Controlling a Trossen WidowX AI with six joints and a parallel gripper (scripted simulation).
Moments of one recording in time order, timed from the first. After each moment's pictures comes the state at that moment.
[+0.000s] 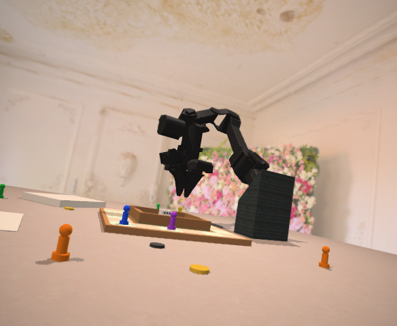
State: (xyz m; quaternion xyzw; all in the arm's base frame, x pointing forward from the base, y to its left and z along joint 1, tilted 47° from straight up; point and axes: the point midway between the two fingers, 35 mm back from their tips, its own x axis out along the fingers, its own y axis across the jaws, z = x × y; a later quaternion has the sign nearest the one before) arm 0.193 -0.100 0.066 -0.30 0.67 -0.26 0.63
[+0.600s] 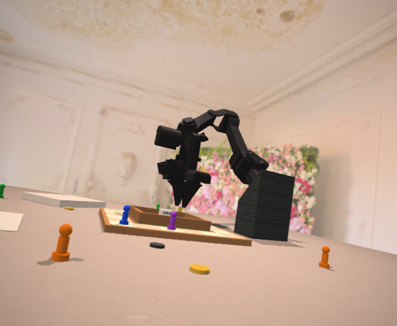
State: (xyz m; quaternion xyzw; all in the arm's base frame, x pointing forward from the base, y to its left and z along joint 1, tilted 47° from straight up) arm 0.193 -0.121 0.046 -0.29 0.67 -0.26 0.63
